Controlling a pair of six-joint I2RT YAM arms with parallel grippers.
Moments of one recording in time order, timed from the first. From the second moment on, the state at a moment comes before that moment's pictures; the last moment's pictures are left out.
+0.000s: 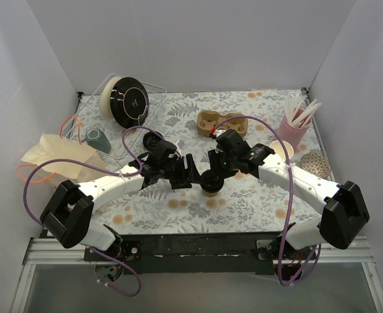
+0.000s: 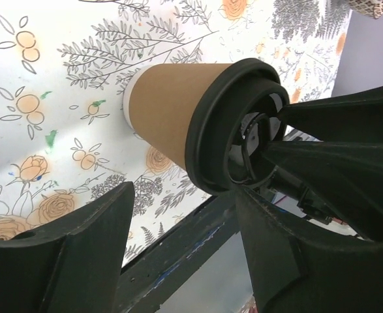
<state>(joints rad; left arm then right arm) -0.70 1.42 0.82 -0.17 0.36 -0.89 0.78 1.40 1.08 -0.63 -0.05 0.39</state>
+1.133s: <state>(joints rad) -0.73 1.44 0.76 -0.09 0.38 -0.96 0.78 1.41 1.07 -0.61 -0.07 0.42</state>
